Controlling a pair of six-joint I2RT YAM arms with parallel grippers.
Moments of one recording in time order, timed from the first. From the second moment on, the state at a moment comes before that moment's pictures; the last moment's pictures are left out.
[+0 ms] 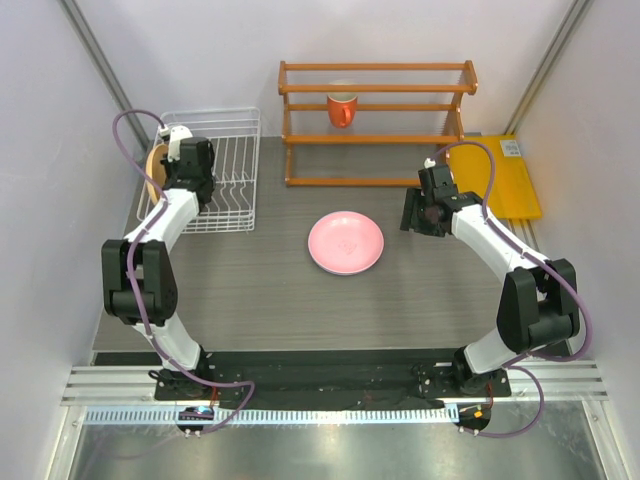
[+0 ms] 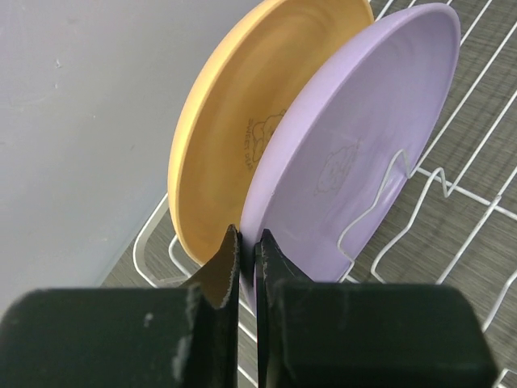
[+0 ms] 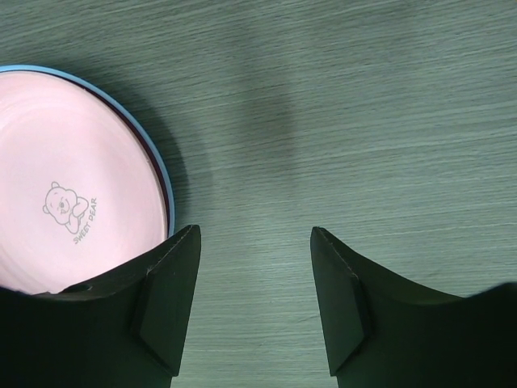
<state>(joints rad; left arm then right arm) -0.06 1.73 1.30 -0.14 -0.79 -0.08 0.24 1.53 1.13 -0.57 0.11 0.39</state>
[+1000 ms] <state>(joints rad) -0.24 1.68 1.28 -0.05 -1.07 0.27 0.23 1.47 1.11 -0.56 0.10 0.39</state>
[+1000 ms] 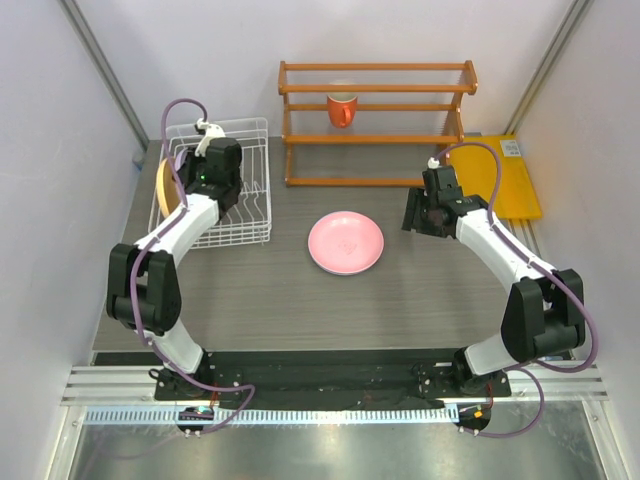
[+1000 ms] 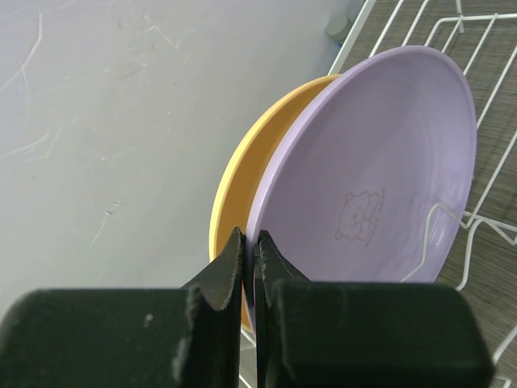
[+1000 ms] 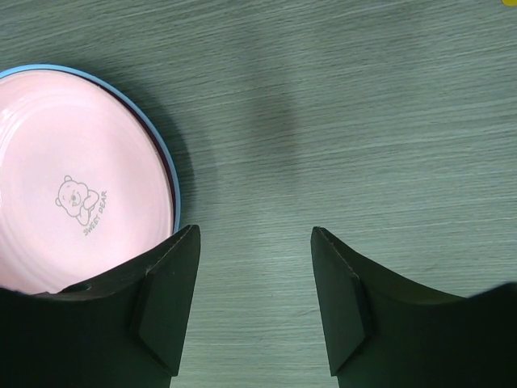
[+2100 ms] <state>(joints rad) -0.35 1.79 1.28 0.12 -1.28 0.41 0.23 1.46 1.08 -0.56 0.10 0.38</state>
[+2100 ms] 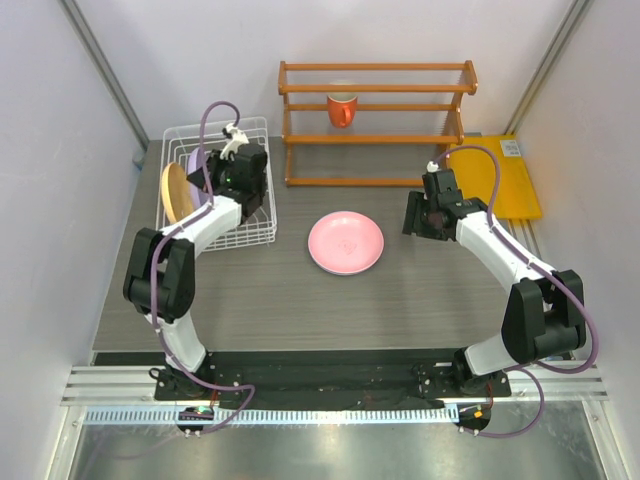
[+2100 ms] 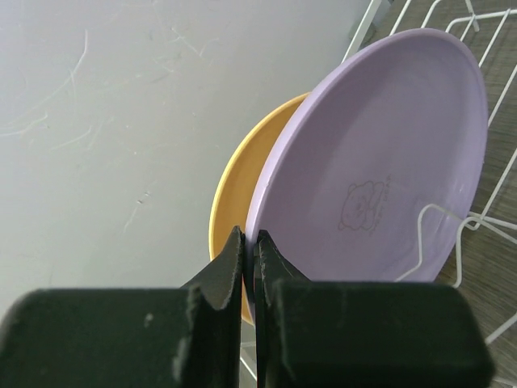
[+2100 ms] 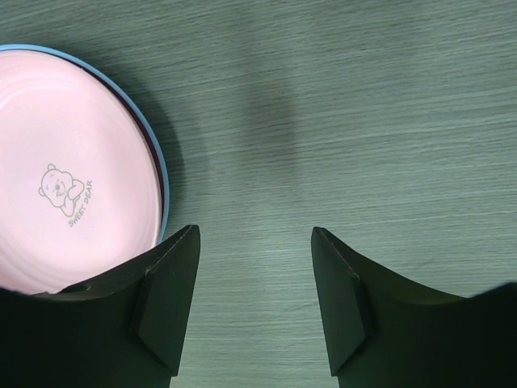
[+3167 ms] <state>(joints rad) -0.46 1.62 1.20 0.65 -1.46 0.94 0.22 1.41 1.06 -0.55 -0.02 0.36</state>
